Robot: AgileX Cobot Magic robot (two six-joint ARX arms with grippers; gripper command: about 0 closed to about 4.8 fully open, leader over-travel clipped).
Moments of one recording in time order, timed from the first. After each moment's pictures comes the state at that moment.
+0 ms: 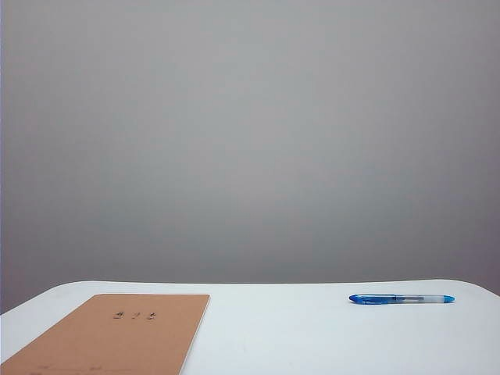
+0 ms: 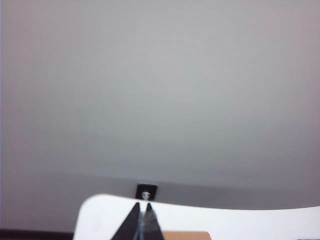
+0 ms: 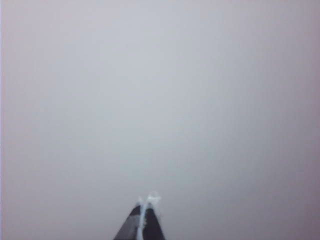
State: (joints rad) left arm 0.05 0.37 0.45 -0.07 0.19 -0.15; right arm 0.03 0.08 0.19 0.34 0.26 0.16
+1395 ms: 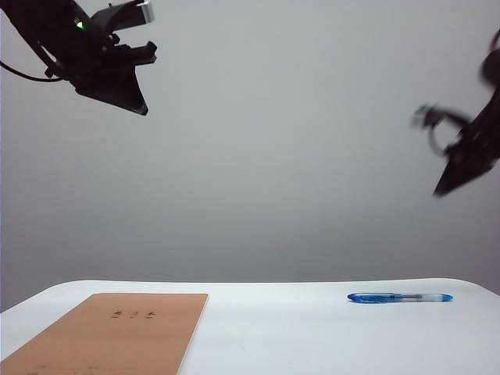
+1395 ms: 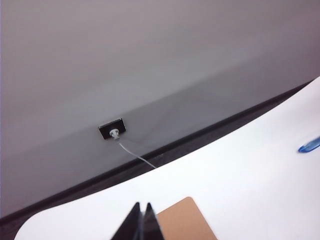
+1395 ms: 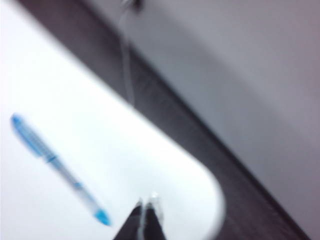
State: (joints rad) left arm -0.28 1.46 1.11 -0.11 0.15 0.18; right arm -0.12 2.01 1.62 -0.55 -0.49 -0.85
